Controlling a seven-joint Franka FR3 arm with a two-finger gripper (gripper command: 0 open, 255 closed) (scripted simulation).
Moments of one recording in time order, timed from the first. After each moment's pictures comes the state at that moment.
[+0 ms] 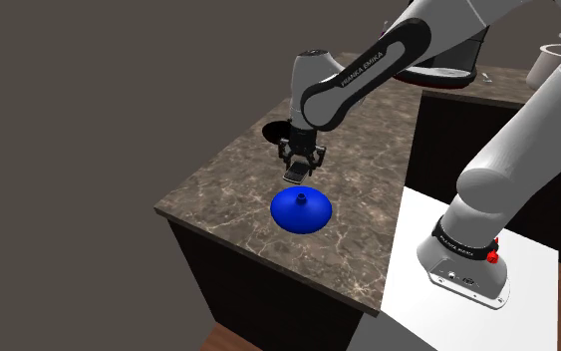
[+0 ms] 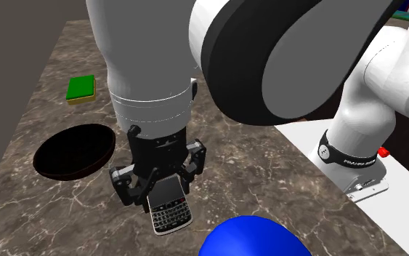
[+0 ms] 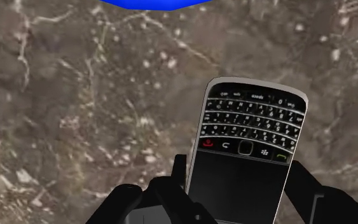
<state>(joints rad) -0.25 -0.15 0.48 -2.52 0.16 2.43 1.29</state>
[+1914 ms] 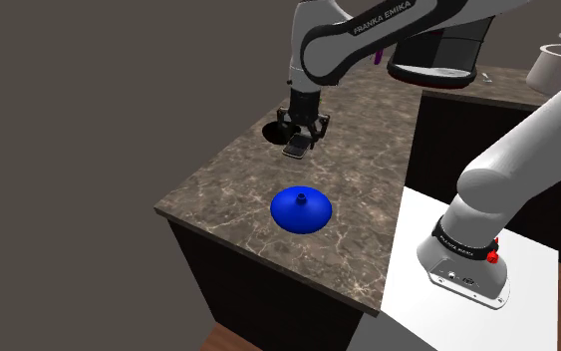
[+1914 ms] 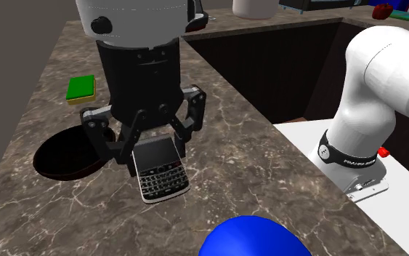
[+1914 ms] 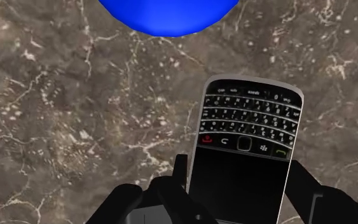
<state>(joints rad) -0.24 -0.31 0.44 -2.39 0.20 2.15 1.26</state>
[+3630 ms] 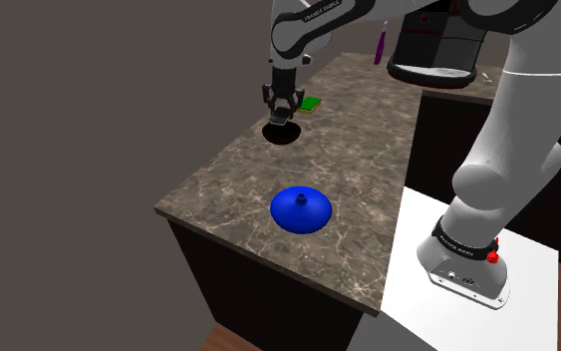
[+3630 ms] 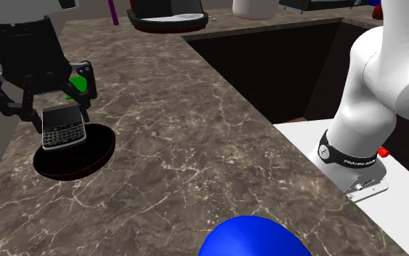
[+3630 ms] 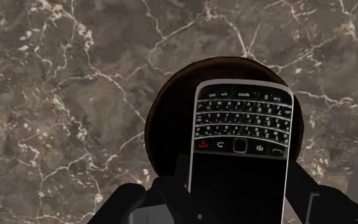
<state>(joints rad) -0.35 0.21 0.35 -1.84 -0.03 2.07 1.18</state>
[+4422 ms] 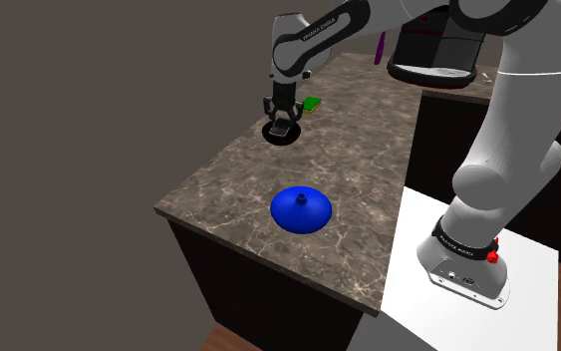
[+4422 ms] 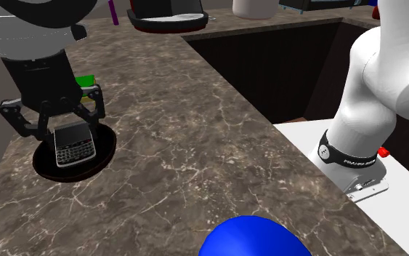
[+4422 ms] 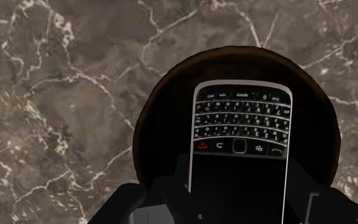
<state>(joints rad) -0.35 0.24 0.34 -1.90 -0.04 2.17 1.19</state>
